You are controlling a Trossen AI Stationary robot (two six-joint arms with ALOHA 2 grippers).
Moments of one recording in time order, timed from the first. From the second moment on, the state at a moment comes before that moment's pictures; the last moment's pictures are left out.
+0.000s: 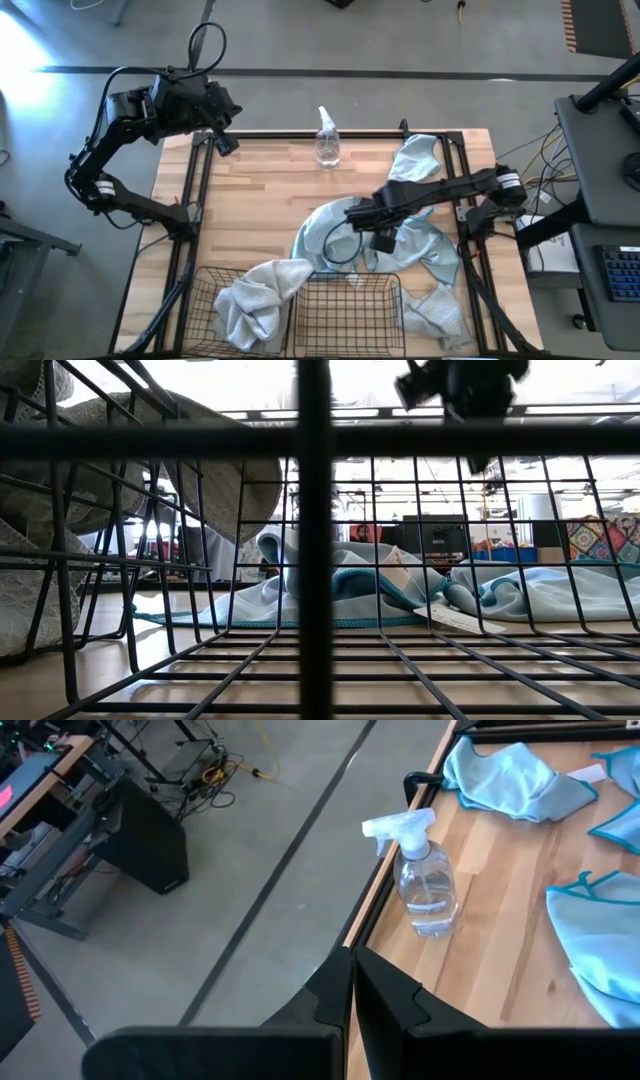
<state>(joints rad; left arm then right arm) 0.38 1.29 1.95 -1.28 -0.37 0.23 0.13 1.74 1.56 -1.47 0.16 0.45</state>
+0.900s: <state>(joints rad) 0.38 1.29 1.95 -1.22 -0.37 0.23 0.01 1.46 0.87 -1.05 0.07 0.53</state>
